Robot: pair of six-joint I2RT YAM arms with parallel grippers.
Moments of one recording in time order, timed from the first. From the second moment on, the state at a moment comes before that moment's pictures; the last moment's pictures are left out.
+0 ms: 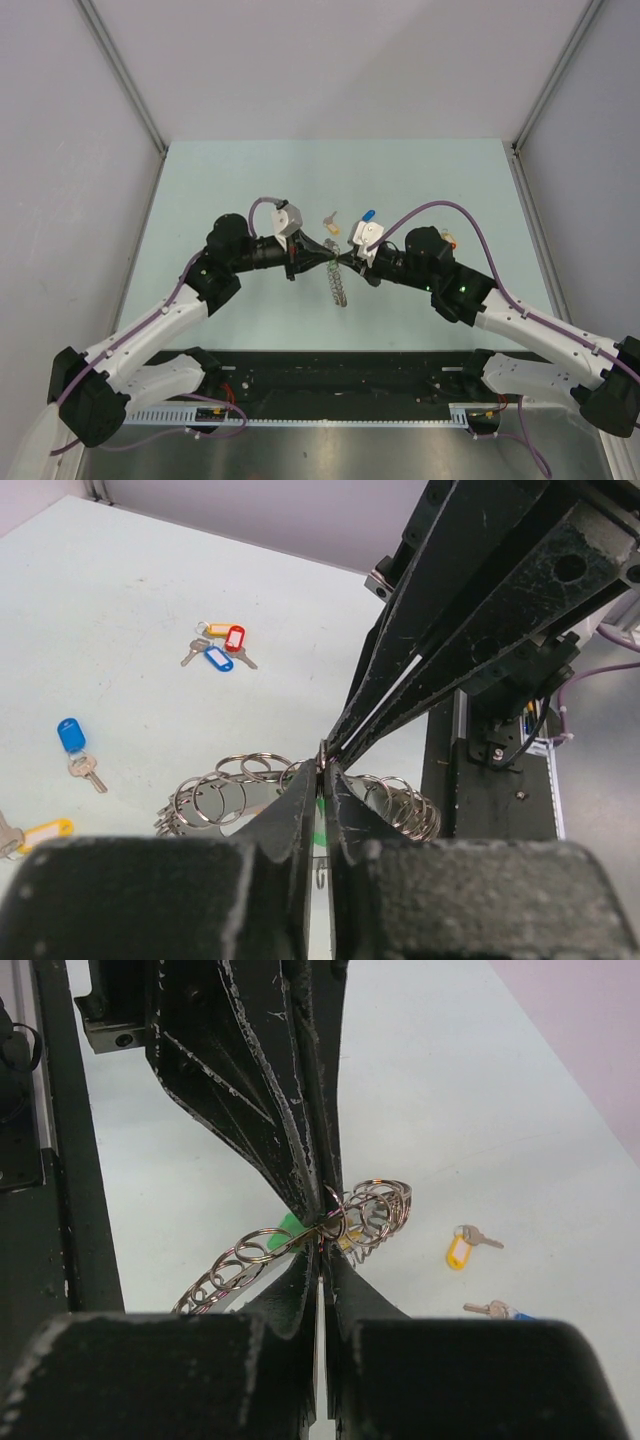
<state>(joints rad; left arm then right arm) -0.62 1.01 0.74 0.18 0.72 -0.08 0.90 1.01 0.84 -0.03 -0.25 -0.29</state>
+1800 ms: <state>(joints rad) -0.65 1.24 1.04 -0.46 0.91 0.43 0.92 1.01 0.86 -0.22 -0.36 -0.42</state>
